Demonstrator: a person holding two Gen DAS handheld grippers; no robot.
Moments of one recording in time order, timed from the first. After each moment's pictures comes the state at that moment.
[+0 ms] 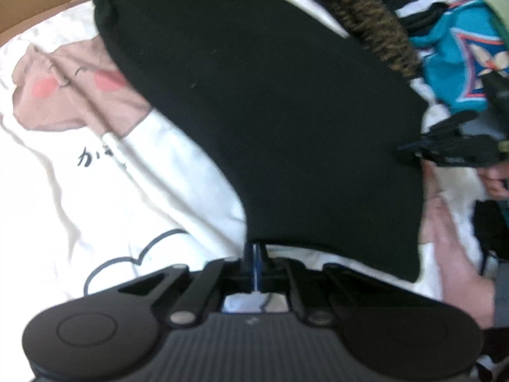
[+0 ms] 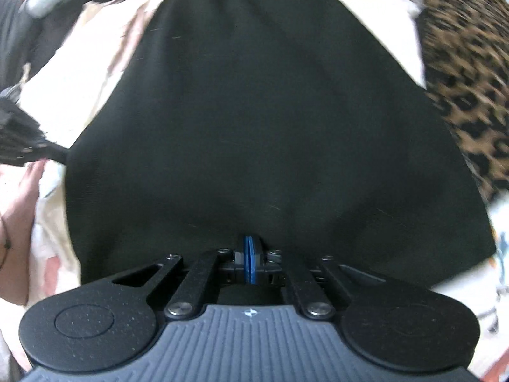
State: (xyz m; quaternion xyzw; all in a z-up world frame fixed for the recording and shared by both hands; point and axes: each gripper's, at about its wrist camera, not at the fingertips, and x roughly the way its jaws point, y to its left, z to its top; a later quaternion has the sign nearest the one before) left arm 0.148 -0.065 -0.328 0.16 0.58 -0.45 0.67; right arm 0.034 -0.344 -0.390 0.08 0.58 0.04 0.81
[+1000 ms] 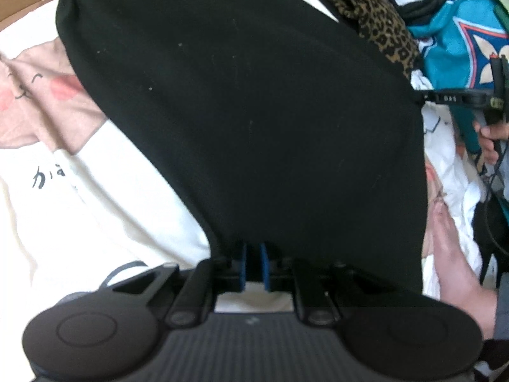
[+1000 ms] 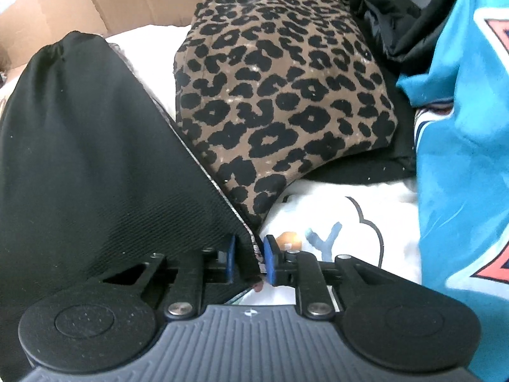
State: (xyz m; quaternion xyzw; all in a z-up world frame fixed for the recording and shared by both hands) left arm 0.139 -0.114 -0.355 0.17 0.59 -0.45 0.65; right arm 0.004 -0.472 -0.386 0.10 0.52 -0.18 0.83
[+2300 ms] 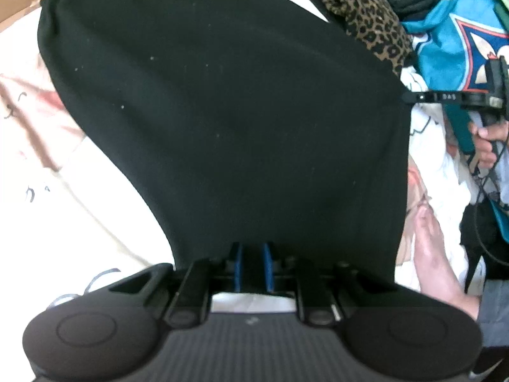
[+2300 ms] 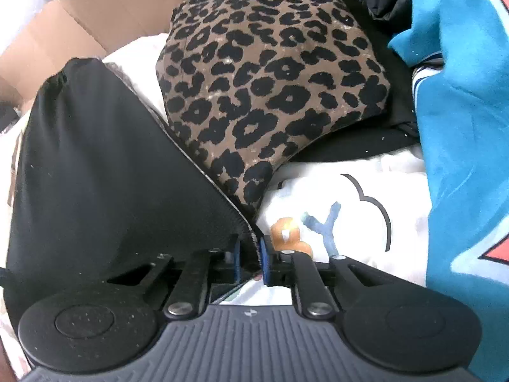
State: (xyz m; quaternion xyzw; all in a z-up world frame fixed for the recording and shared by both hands) left arm 0.132 -0.149 -0.337 0.18 0.61 -0.44 0.63; right arm -0.010 -0.509 -0.387 0.20 0.51 -0.14 0.83
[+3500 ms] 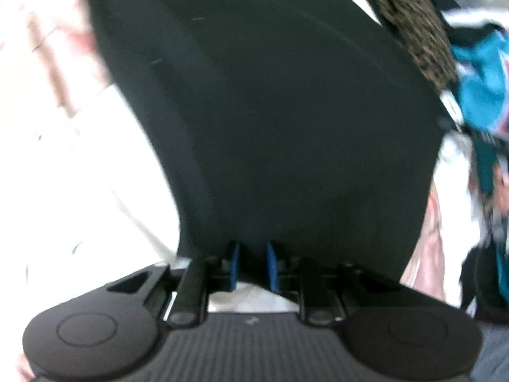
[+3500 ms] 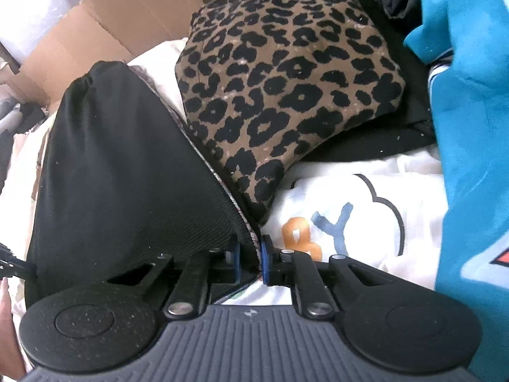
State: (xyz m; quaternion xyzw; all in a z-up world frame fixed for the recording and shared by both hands) left arm 0.138 -0.119 -0.341 0.12 0.68 -0.34 0.64; right arm -0.012 -0.516 -0.392 0.22 0.49 -0.08 0.84
